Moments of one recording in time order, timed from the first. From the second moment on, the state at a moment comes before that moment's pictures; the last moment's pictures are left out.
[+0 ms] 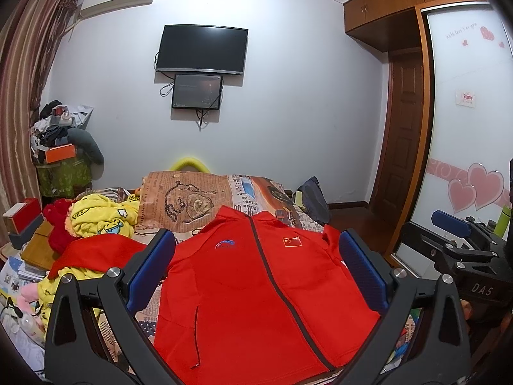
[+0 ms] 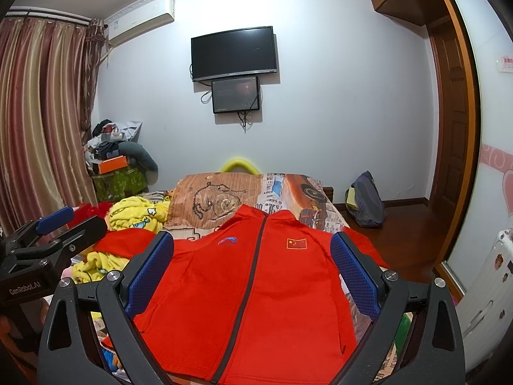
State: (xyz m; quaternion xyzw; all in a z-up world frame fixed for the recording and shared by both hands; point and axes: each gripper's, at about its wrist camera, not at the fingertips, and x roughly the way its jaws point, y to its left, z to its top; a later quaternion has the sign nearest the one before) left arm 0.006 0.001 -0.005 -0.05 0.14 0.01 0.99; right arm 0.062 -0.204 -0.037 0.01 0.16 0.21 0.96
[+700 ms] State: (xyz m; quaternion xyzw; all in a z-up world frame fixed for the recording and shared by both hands) left arm 0.010 0.002 -0.008 -0.06 0.15 0.01 0.99; right arm 0.063 -0.204 -0.043 0.01 0.16 0.21 0.96
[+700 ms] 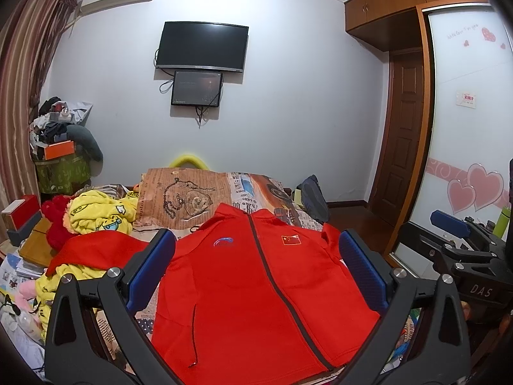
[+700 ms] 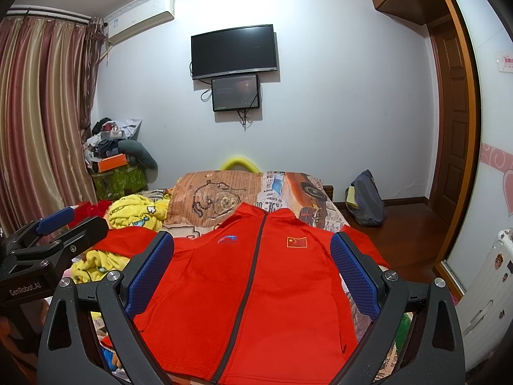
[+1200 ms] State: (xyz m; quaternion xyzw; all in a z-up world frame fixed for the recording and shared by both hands) left arm 0.012 0.004 -0.012 -0.06 0.15 0.01 0.99; right arm 0.068 -0.201 -0.049 0.01 0.17 0.21 0.96
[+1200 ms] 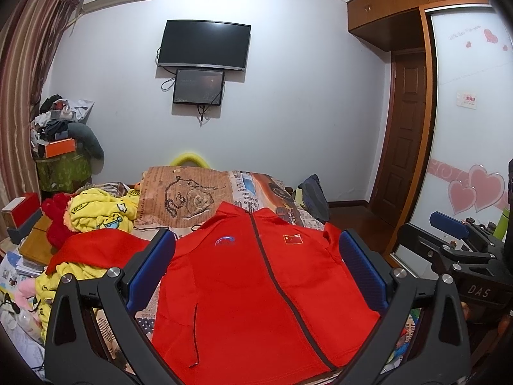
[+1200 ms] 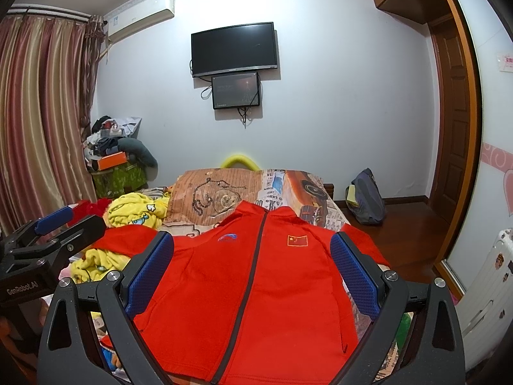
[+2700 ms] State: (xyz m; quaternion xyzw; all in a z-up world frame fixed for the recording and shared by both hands) left arm 0.170 0.357 -0.224 -0.28 0.39 0.17 0.86; right arm 0.285 -0.106 -0.181 -0.08 0.44 0.20 0.87
